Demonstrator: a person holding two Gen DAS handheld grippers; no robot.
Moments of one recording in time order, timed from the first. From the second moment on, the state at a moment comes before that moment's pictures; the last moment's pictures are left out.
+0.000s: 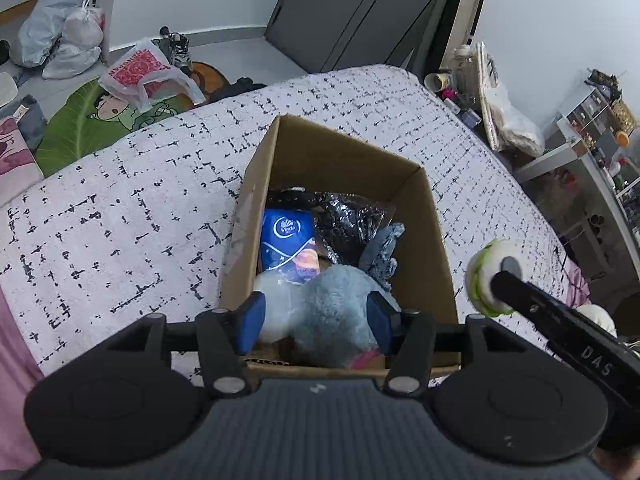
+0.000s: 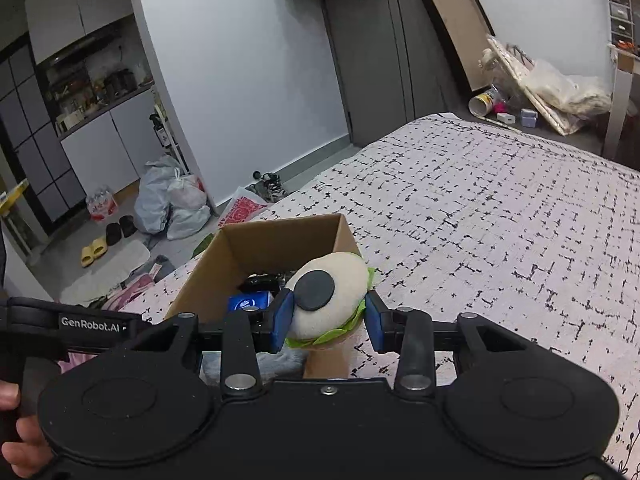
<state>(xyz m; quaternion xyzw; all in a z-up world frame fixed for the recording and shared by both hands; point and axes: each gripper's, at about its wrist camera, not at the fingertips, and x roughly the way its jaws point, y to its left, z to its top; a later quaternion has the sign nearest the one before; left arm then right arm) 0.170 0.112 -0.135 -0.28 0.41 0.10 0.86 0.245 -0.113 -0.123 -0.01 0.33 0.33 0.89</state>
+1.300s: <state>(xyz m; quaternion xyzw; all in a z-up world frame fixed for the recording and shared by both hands) 0.165 0.119 -0.128 -0.30 0.39 0.11 0.87 0.211 -0.088 -0.127 -0.09 0.34 0.33 0.88</state>
